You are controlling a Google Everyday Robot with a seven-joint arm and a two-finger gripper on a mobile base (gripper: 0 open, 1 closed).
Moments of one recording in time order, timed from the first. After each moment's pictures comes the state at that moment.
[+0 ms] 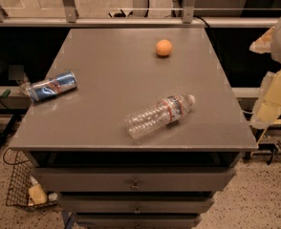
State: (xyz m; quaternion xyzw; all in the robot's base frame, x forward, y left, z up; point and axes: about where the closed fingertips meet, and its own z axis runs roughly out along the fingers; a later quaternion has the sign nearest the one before) arm 0.438 -0.217 0.976 -0.60 0.78 -0.03 0.16
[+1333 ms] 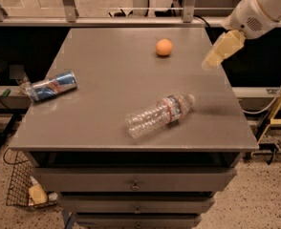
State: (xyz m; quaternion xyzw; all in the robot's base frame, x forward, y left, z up) arm 0.622 -0.202 0.952 -0.51 0.80 0.06 0.30
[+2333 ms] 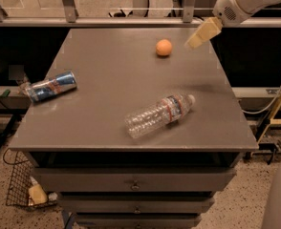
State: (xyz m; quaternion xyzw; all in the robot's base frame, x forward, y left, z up) arm 0.714 -0.187 0.954 -0.44 0.82 0.06 0.36
